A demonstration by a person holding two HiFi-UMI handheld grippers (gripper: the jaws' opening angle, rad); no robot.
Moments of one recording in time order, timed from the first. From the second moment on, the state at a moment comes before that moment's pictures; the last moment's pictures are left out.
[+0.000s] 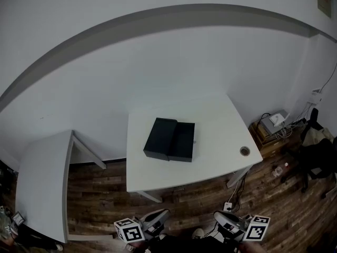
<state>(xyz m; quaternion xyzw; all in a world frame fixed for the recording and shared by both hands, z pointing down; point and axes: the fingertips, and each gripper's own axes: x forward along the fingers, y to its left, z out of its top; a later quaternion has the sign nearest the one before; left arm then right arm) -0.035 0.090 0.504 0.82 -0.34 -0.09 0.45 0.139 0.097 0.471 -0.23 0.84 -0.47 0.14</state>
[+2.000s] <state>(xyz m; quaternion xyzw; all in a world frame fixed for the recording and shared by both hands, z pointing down) -0.202 -0.328 0.651 0.78 -0.35 0.15 0.49 0.127 -0.128 0.537 -0.39 0.80 -0.45 0.09</state>
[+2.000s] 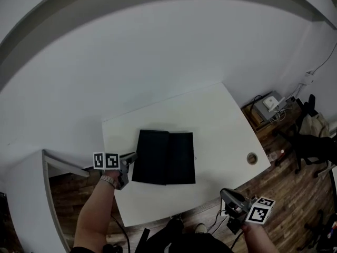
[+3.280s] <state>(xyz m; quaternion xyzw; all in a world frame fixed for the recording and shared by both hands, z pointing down) -0.199 -0.325 0.649 0.77 -0.36 0.04 0.52 0.050 -0.263 0.703 -0.08 0.83 -0.02 -0.56</state>
